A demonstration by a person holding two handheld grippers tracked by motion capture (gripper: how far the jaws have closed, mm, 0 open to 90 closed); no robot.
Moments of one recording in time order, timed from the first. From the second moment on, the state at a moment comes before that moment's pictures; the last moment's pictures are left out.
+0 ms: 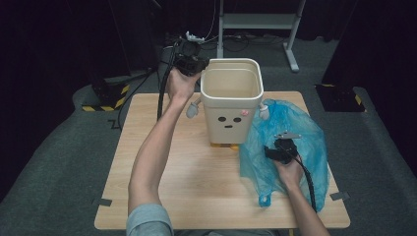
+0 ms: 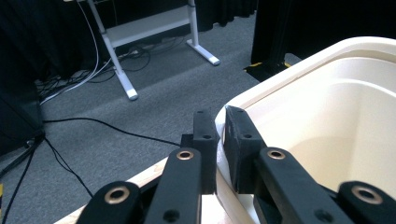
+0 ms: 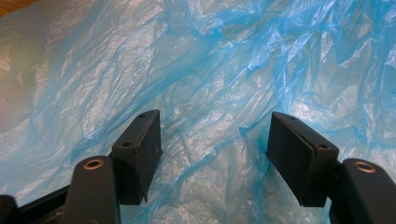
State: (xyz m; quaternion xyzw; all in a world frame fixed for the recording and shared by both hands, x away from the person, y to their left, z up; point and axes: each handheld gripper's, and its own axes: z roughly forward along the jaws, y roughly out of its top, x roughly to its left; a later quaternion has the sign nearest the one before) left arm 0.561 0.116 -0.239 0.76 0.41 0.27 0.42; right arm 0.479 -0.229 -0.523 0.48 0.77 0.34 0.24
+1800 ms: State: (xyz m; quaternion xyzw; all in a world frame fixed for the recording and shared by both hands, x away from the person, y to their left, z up) left arm 0.552 0.131 -0.209 0.75 0.42 0.27 0.43; right arm 0.479 -0.229 -0.524 0.48 0.77 0.34 0.24
